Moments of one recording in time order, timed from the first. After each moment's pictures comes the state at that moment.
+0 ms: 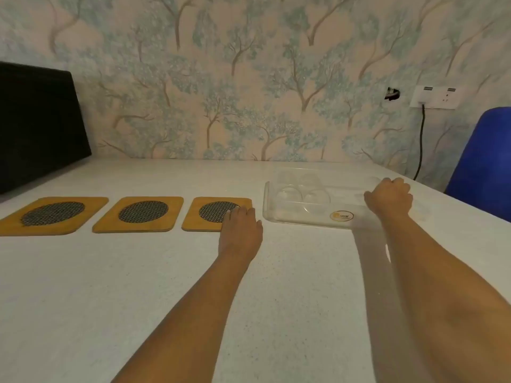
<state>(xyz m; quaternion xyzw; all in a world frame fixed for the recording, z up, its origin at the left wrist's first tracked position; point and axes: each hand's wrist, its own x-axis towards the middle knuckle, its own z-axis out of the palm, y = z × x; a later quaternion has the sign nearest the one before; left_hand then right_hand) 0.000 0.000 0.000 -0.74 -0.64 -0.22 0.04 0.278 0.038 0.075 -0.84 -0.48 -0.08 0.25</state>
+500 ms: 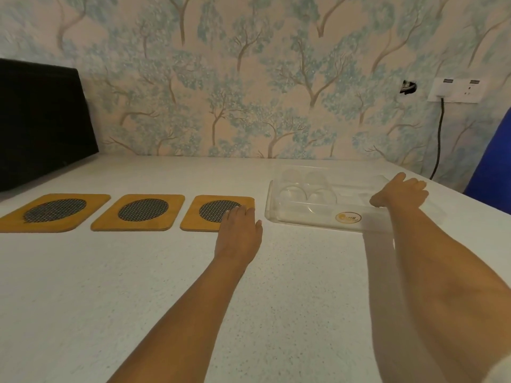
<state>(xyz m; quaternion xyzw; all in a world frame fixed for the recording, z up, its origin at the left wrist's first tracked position) -0.001 -0.003 0.000 -0.72 -0.64 -0.25 0.04 0.291 0.063 0.078 -0.88 -0.43 -0.04 0.16</state>
